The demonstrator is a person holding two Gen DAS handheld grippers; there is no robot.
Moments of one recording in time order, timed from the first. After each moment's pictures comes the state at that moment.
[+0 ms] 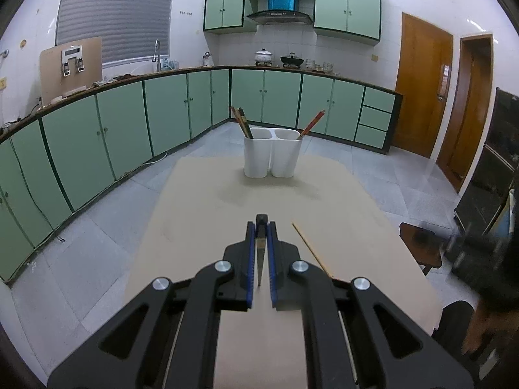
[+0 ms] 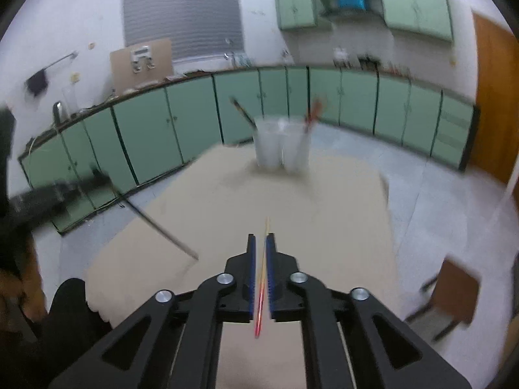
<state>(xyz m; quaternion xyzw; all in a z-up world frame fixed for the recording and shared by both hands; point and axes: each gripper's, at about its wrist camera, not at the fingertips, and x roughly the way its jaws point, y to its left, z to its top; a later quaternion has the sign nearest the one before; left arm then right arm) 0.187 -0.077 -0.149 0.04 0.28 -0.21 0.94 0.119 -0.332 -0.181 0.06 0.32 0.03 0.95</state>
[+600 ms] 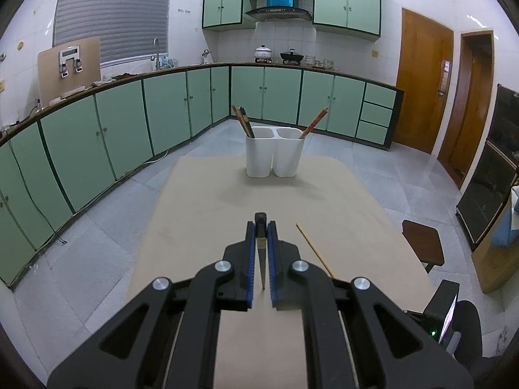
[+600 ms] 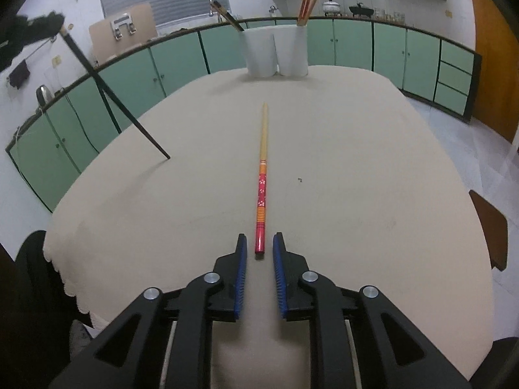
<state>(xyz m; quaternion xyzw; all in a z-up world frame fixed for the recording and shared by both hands) 0.199 -0.079 -0.144 0.05 0.29 -0.21 0.93 0.118 -0.315 -0.323 0.08 0.38 0.02 0.92</state>
